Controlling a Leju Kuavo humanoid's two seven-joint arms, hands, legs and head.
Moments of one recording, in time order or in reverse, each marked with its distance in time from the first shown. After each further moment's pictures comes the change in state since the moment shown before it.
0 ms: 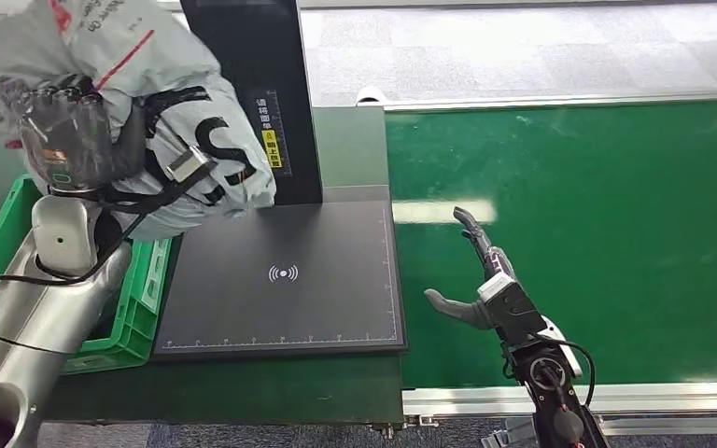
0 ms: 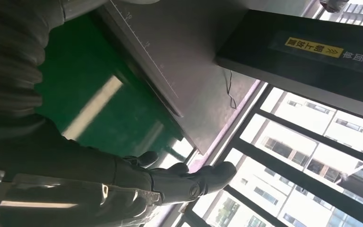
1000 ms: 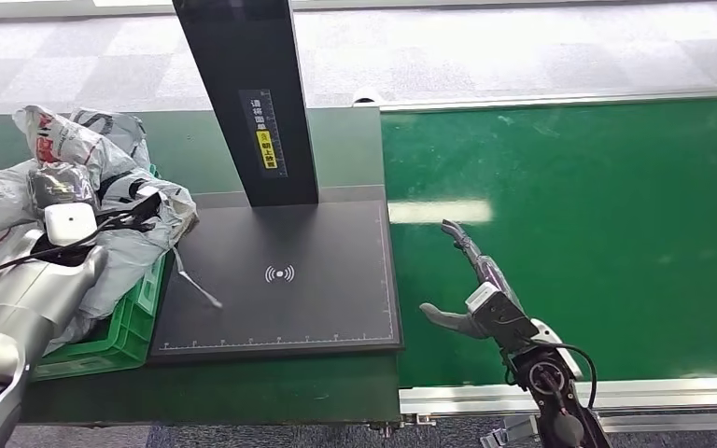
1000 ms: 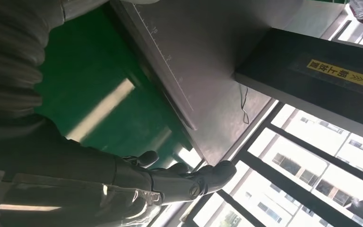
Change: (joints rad) left arm -0.190 0.068 -0.081 0.786 0.002 -0.766 0.340; right arm 0.008 -0.026 0.025 0.007 0.054 0.041 0.006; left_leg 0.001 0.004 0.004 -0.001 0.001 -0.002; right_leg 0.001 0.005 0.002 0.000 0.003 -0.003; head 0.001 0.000
